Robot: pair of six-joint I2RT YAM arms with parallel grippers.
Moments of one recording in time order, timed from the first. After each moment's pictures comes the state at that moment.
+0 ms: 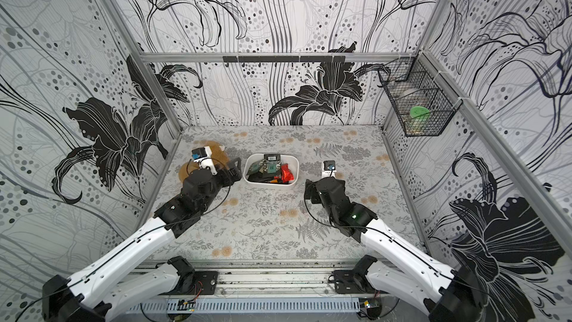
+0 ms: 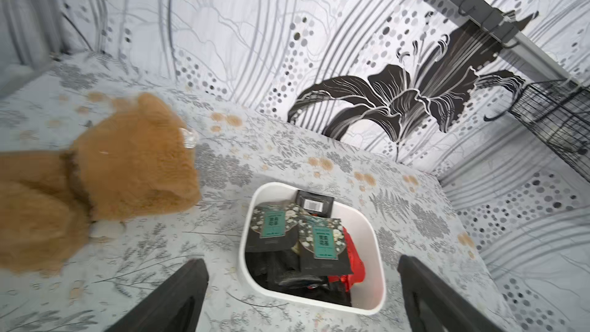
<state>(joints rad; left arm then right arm) -0.59 0.91 0.72 -0.12 -0.49 -0.60 0.74 0.95 0.72 -0.31 0.49 0.41</state>
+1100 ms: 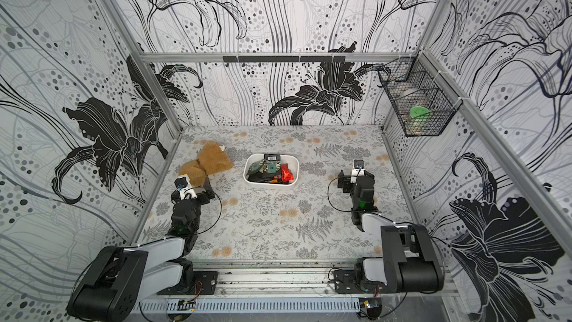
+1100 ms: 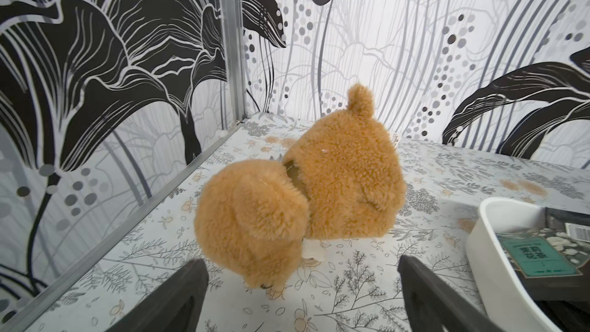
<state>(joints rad) -0.11 1.20 0.09 1.02 -0.39 -0.16 0.04 1.36 0.33 0.74 0.11 -0.05</state>
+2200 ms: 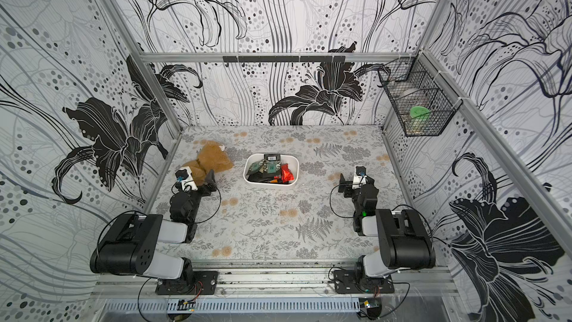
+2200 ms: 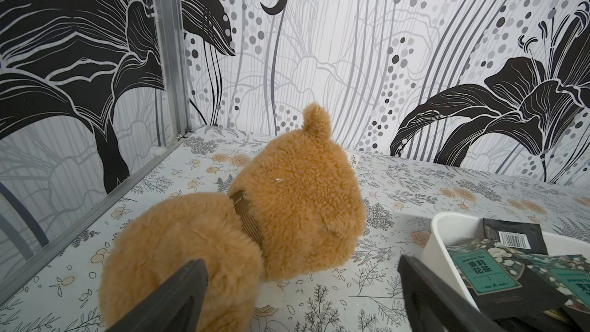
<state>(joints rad) 0.01 1.47 0.17 1.26 -0.10 -0.20 -0.02 1.49 0.25 1.05 -0.02 -0.05</state>
